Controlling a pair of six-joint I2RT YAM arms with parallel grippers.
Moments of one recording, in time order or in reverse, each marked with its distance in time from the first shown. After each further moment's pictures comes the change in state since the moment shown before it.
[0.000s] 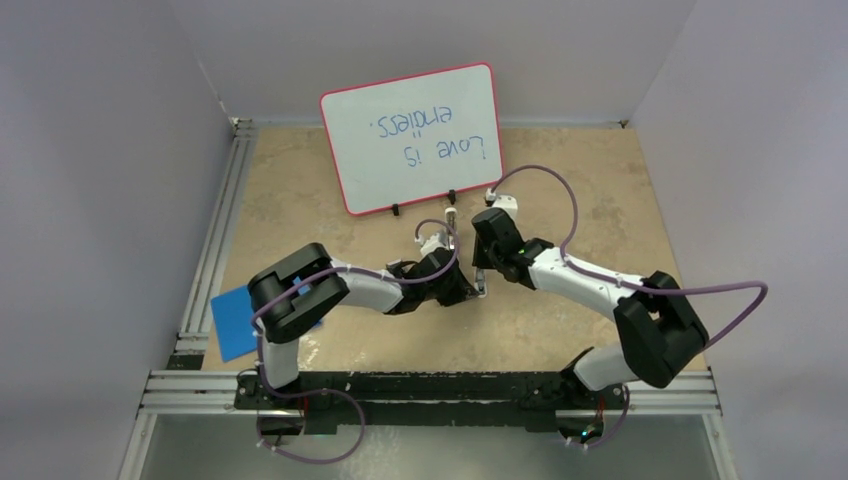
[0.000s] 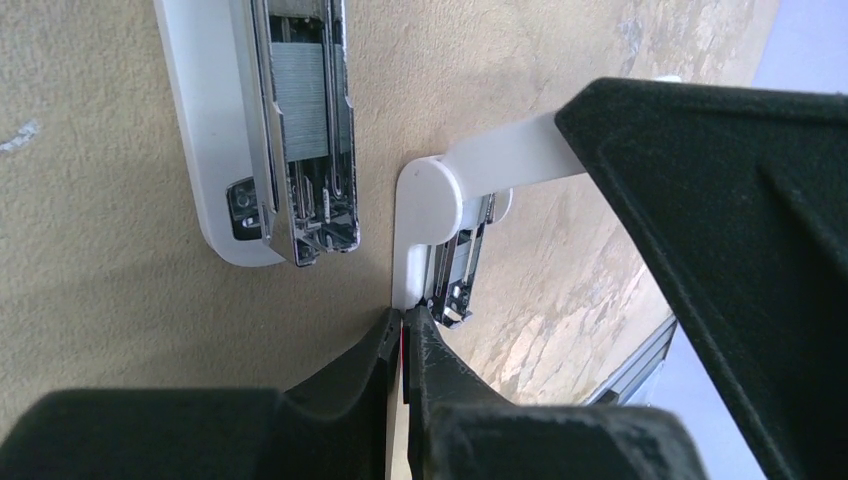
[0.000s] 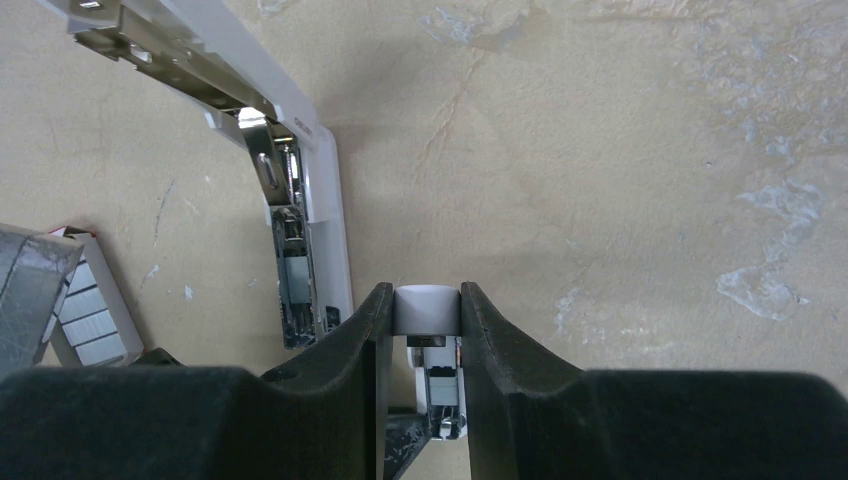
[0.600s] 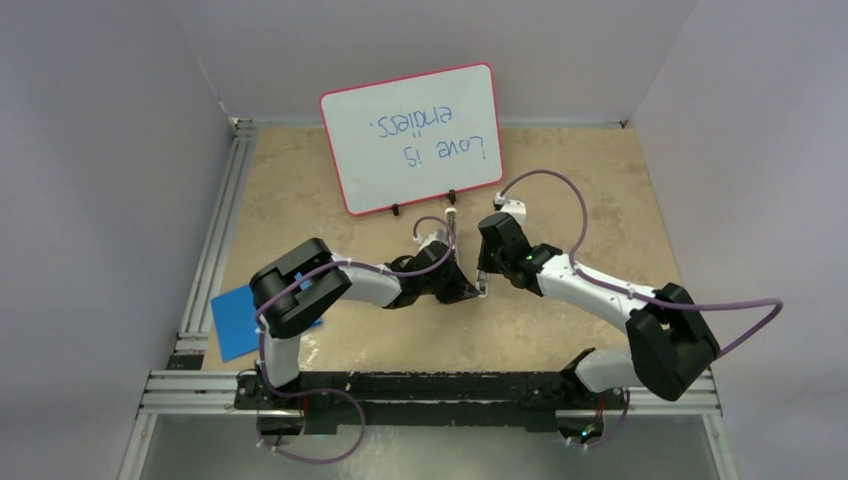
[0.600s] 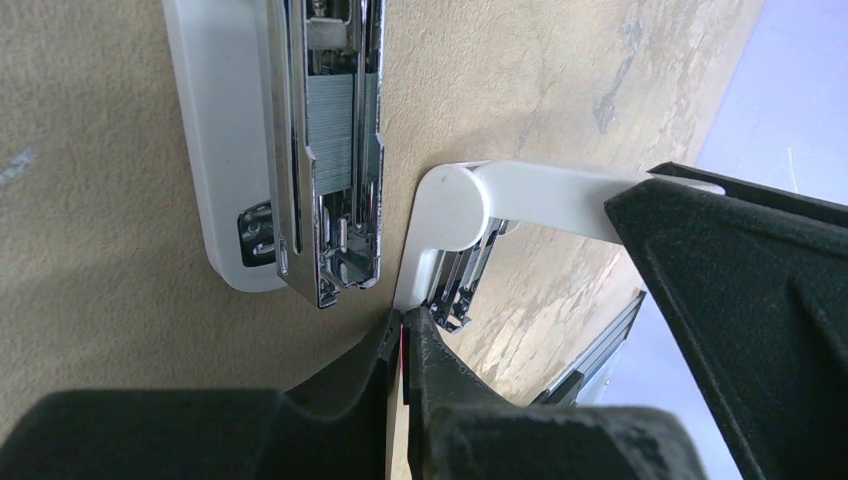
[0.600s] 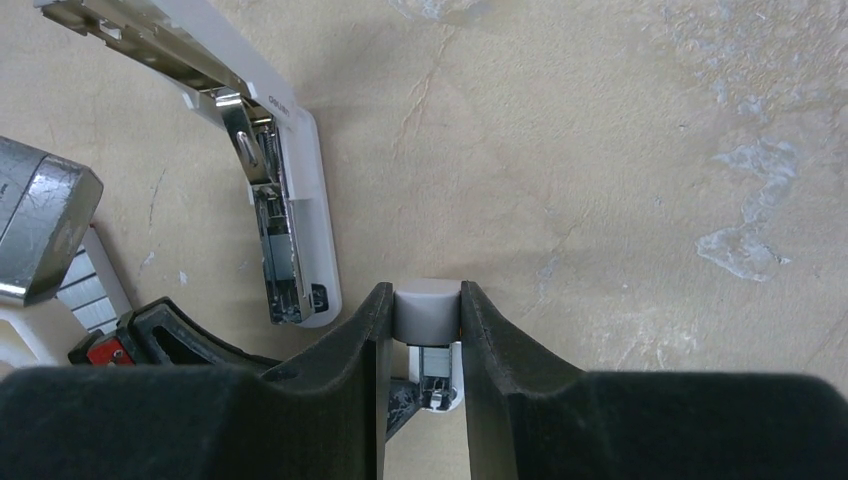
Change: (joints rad) left arm 0.048 0.028 0.009 0.012 0.128 -0.057; right arm -0.005 -0.071 -0.042 -0.036 0.006 0.050
